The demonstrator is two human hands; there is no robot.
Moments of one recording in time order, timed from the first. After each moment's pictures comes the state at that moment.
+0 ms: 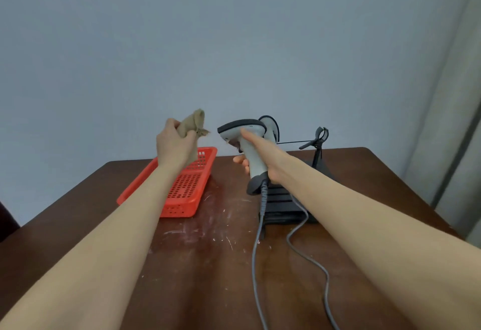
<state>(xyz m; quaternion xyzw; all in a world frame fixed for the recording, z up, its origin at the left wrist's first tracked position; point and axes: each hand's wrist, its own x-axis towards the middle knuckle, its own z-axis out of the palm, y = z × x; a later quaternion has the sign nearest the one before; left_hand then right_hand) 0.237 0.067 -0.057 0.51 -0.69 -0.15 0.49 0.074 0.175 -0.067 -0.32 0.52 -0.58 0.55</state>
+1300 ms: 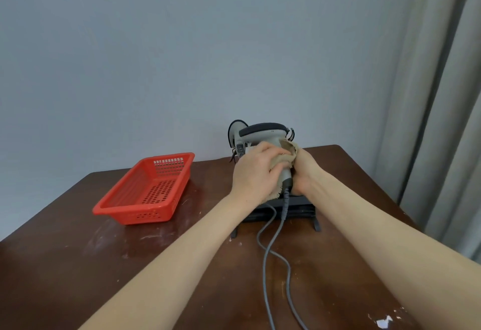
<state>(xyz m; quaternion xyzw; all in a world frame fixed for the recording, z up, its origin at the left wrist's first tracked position) 0.097 0.226 -0.090 0.23 -0.88 -0.06 0.41 -0.017 0.253 -0.094 -0.12 0.38 -0.71 0.58</state>
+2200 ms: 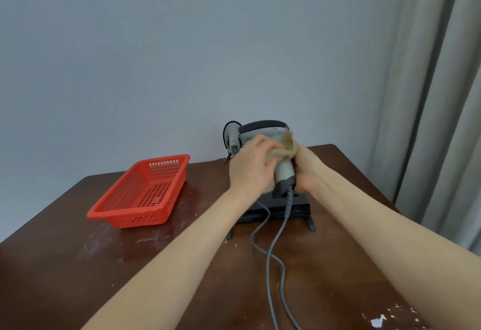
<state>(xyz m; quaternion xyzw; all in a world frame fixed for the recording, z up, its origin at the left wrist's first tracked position) 0.090 0.223 -0.084 0.25 -0.88 -0.05 0.41 -0.033 0.257 -0.094 -0.14 0.37 -0.69 0.61</state>
